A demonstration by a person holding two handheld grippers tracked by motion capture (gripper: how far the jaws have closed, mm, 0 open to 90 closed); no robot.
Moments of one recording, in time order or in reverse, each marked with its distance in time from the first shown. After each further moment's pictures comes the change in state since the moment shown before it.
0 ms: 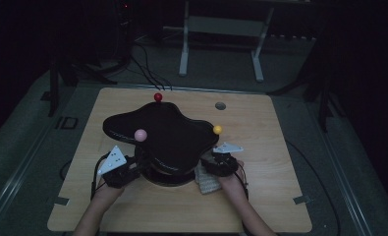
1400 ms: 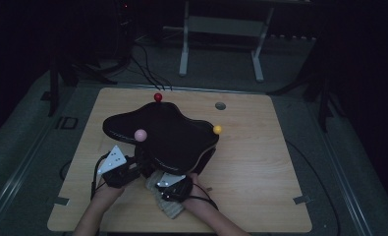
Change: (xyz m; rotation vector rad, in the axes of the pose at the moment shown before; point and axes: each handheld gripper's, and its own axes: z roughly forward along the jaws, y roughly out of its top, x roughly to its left) left arm 0.001 0.000 0.000 0.003 -0.011 -0.012; right arm 0.151 0.009 0.032 0.010 0.137 -0.561
